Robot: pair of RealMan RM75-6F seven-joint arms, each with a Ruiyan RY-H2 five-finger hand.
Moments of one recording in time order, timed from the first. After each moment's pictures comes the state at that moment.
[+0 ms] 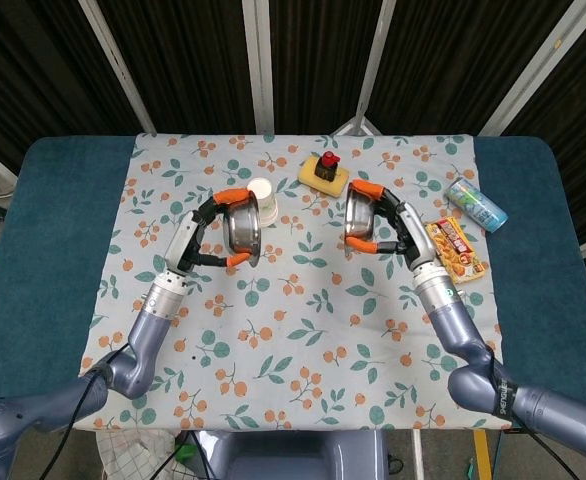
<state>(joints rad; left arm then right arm) -0.80 -1.84 -0.32 -1.00 1.47 1.25 -1.13 0.70 -1.41 0.45 -1.53 -1.06 0.88 0.86</state>
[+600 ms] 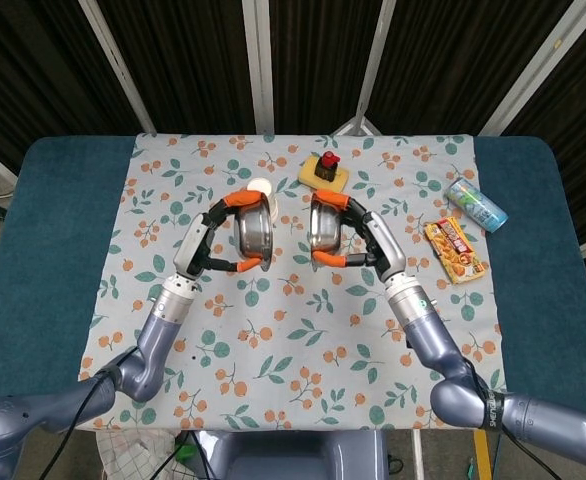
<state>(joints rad) -0.81 -1.86 -0.32 -1.03 1.48 1.30 -1.10 0.72 -1.43 0.48 -1.71 -0.96 0.90 0.69</state>
